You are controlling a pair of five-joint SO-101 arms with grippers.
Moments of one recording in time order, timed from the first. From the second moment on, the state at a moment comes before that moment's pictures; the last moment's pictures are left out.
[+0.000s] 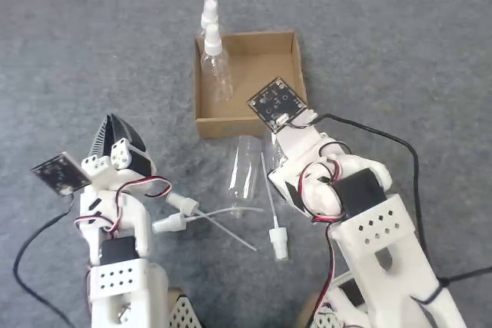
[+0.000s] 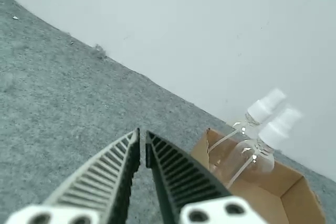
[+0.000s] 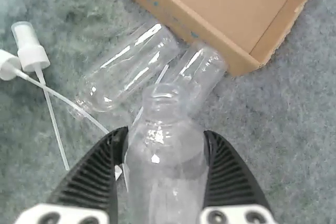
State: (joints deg) left arm -16.8 -76.3 97.7 1.2 29.2; right arm -30.2 -44.1 35.5 74.7 13.0
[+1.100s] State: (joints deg) left arm -6.3 -76.3 60.4 62.3 27.2; right arm -14.0 -44.1 47.0 59.0 7.4
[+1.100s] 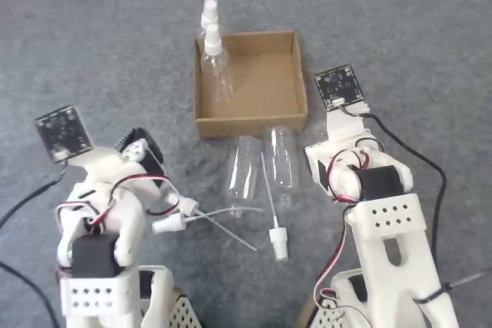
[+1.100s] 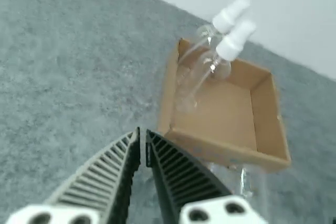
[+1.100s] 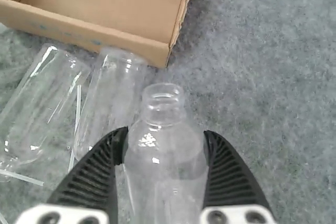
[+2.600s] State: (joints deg) left arm -3.9 -20.4 54.1 70.0 35.9; right arm -13.7 -44.1 47.0 58.8 7.4
